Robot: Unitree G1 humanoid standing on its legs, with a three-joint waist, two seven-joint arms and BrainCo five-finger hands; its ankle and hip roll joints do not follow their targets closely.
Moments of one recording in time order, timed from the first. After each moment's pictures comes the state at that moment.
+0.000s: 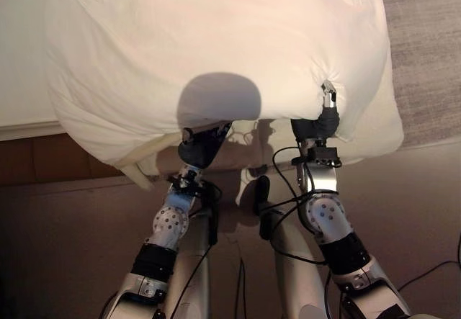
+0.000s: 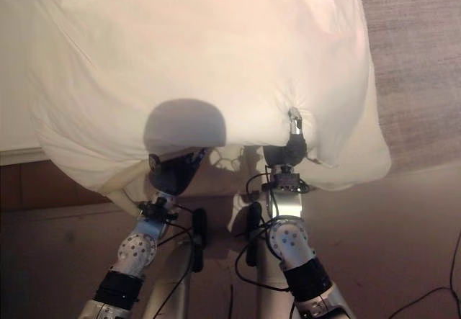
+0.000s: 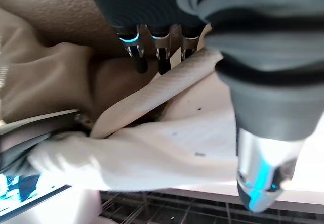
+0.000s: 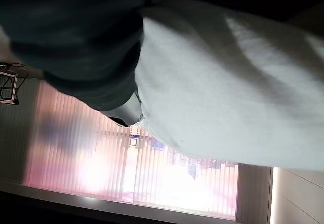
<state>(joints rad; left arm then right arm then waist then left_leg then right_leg) -0.36 0.15 -0.10 0.14 -1.35 -0.04 -0.53 -0.47 -0.11 0.28 -0.10 1.54 -0.45 0.09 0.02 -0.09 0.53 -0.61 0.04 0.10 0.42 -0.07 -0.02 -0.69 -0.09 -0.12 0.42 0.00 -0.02</state>
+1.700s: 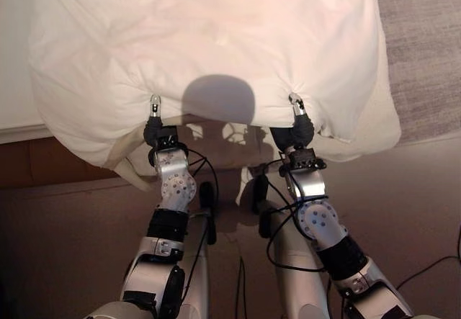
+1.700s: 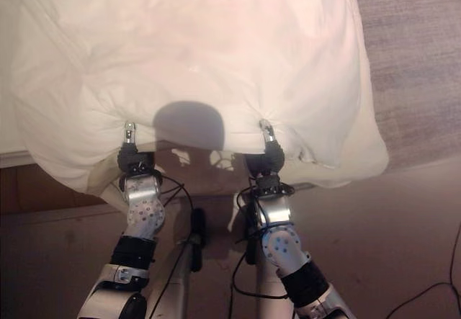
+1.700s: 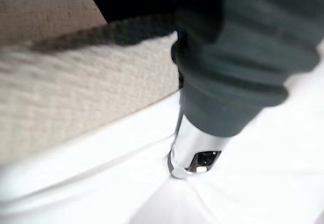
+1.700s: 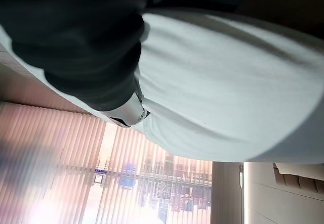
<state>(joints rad) -0.60 0.07 0.04 0.25 -1.31 -0.50 0.41 -0.45 -0.13 0.37 -0.08 1.46 -0.38 -0.12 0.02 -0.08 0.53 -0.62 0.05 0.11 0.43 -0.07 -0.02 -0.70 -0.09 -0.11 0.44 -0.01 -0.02</state>
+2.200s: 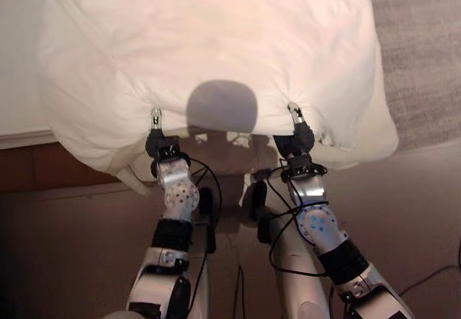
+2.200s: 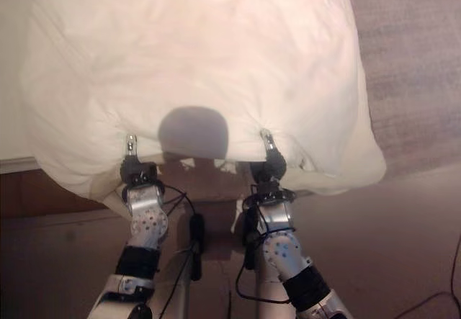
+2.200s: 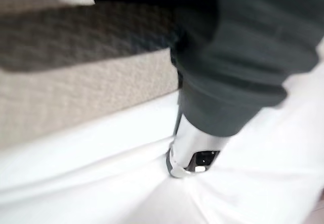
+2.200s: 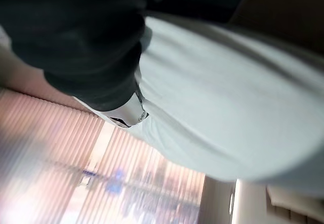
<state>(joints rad) -0.47 -0.03 0.06 0.21 -1.27 -0.51 0.40 -0.39 -0.14 0.35 0.03 1.30 -0.38 -0.18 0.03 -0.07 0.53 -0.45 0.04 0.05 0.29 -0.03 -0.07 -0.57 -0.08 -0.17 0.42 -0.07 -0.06</state>
